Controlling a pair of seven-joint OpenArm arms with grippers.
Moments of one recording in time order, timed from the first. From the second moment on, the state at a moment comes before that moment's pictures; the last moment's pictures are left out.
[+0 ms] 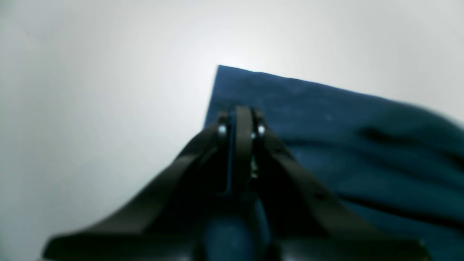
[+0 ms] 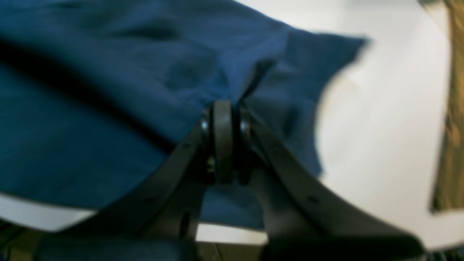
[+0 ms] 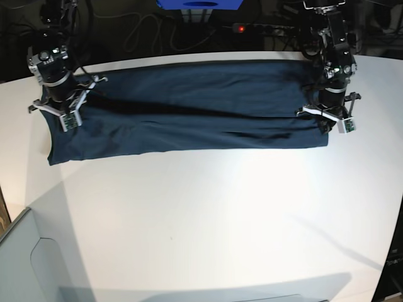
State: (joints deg) left arm 17.8 -10.9 -21.0 93.4 -18.2 -5.4 24.1; right arm -25.0 10.0 19.3 115.3 -1.5 28.4 -42.2
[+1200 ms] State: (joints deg) left arm 22.9 -10.5 -23.4 97.2 -18.2 -5.5 24.4; right arm -24.4 6.2 25.0 117.5 -1.9 28.4 -40.5
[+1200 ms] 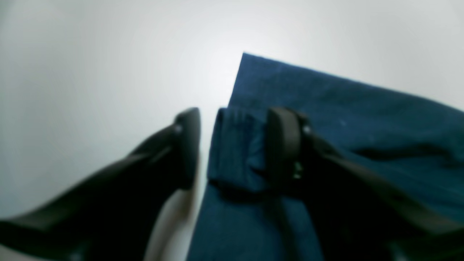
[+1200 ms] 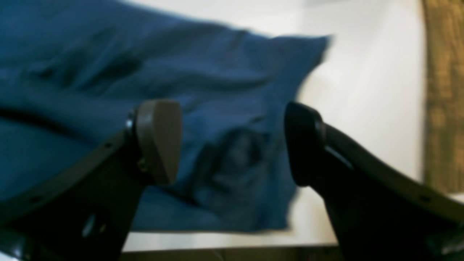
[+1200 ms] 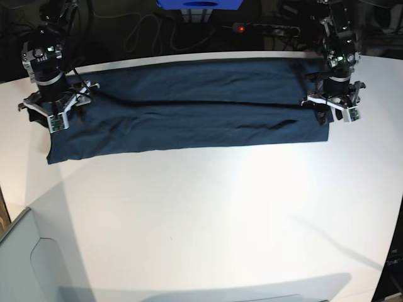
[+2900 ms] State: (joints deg) left arm 25.7 -7.6 -23.4 93.1 -18.5 -5.5 21.0; right arm -20.5 3.0 24.6 100.6 -1.8 28.3 -36.4
